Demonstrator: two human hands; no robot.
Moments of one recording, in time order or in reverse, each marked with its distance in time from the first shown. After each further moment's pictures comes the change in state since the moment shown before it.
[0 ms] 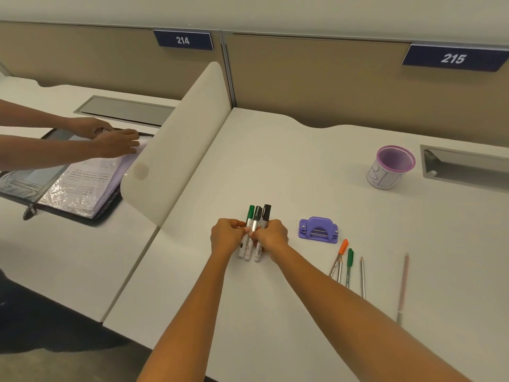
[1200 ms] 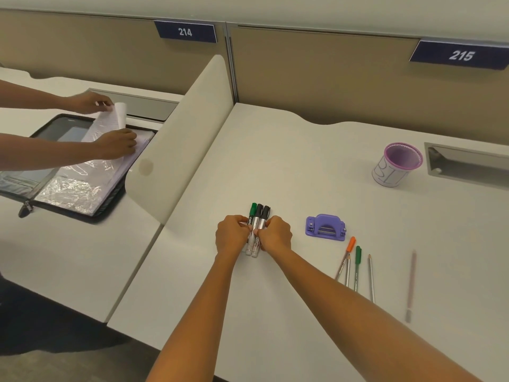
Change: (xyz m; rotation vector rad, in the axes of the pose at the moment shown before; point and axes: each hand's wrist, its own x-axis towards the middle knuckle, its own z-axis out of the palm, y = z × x) left_hand 0.000 0.001 -0.005 0.154 0.045 0.059; right_hand -0.009 -0.004 0.015 -0.180 0.114 -0.099
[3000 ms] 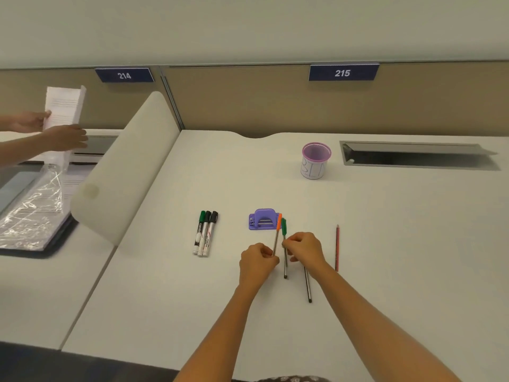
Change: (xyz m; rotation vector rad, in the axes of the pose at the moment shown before) left_hand -0.149 0.064 0.113 -0.001 -0.242 0.172; right_hand -0.053 0.152 -0.154 0.320 0.129 0.047
